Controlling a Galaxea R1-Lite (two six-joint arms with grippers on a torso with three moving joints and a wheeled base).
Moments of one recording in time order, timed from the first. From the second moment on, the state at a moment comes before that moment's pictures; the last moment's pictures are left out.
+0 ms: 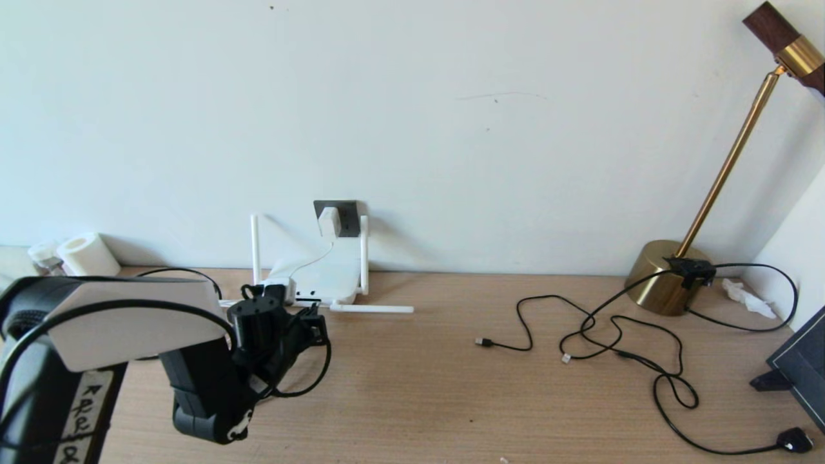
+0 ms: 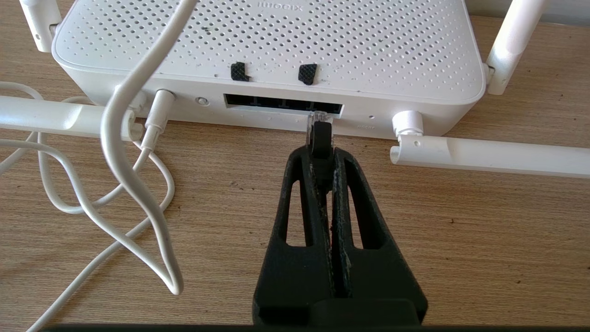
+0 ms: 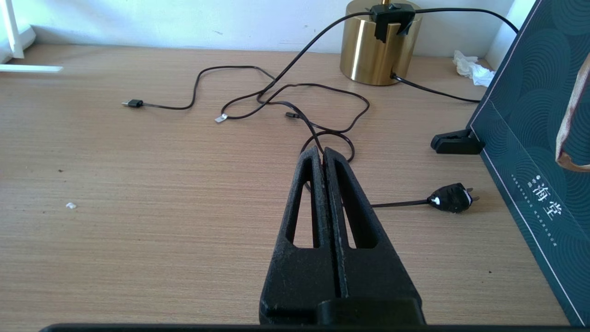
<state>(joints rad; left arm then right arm) -0.25 2.36 -0.68 -1.46 0.21 -0.06 0.00 0.00 0.00 -0.01 -0.01 0.00</state>
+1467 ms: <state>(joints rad) -0.26 2.31 -0.63 -1.47 0.21 -0.06 0.00 0.00 0.00 -0.01 -0.01 0.00</state>
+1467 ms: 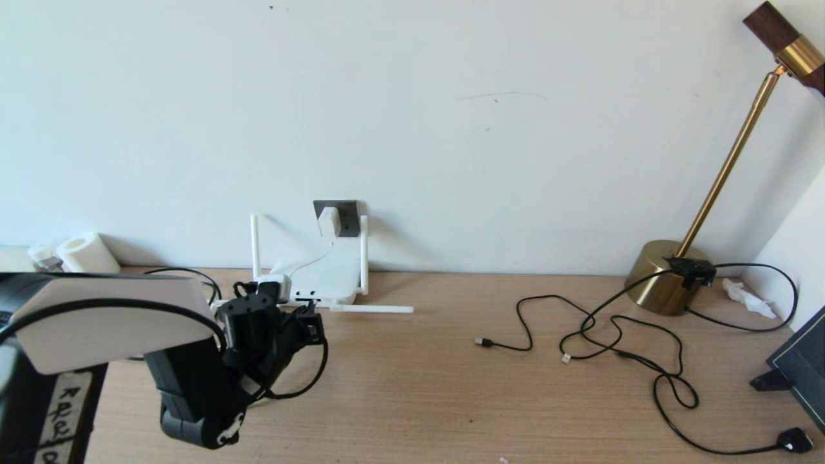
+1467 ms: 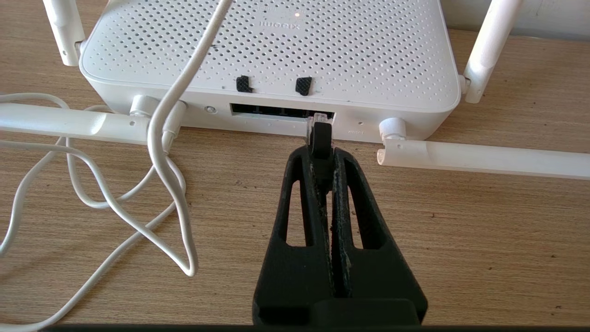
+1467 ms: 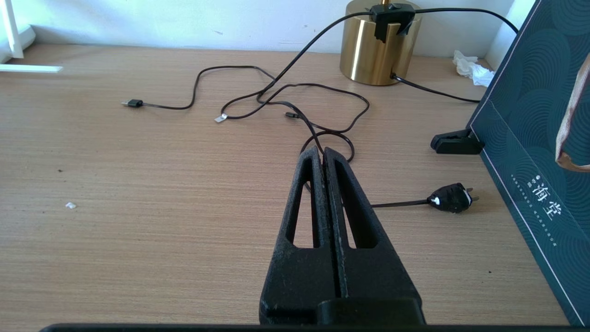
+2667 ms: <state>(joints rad) -0.25 2.32 -0.66 -1.46 0.21 -0.05 0.00 0.00 0.00 -0.01 -0.01 0.00</state>
